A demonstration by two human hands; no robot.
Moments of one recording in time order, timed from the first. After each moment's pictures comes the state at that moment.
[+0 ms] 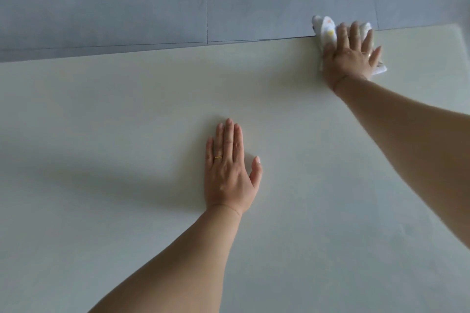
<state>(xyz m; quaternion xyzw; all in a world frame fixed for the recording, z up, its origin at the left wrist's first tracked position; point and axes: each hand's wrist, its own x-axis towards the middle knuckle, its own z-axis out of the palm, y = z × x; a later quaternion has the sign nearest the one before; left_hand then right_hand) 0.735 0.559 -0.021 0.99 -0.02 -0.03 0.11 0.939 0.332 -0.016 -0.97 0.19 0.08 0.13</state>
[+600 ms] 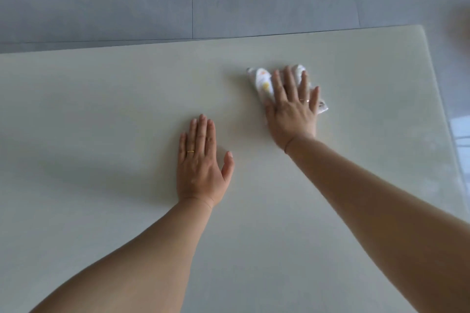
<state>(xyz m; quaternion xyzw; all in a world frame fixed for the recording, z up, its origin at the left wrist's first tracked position) 0.734 0.558 -0.019 0.99 -0.02 -0.03 0.10 0.828 0.374 -0.018 -0.99 0.03 0.07 0.12</state>
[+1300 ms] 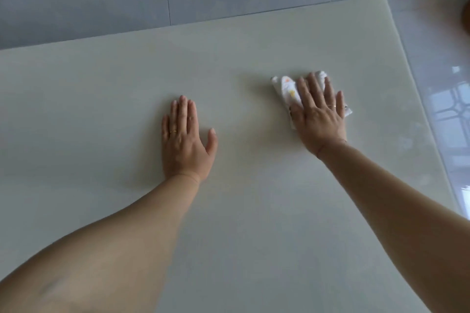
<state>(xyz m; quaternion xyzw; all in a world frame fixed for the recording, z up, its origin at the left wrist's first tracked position) 0.734 0.559 -0.027 0.99 -0.02 0.00 0.11 0.751 0.293 -0.017 -0.99 0.07 0.07 0.11</state>
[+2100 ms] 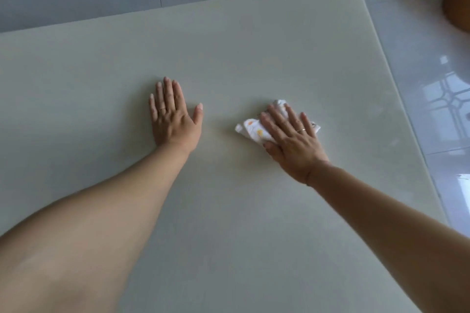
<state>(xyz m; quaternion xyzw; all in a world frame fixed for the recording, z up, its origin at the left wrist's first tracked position) 0.716 0.549 -0.022 1.00 0.01 -0.04 0.08 0.635 0.297 -0.011 -0.99 -0.09 0.10 0.10</state>
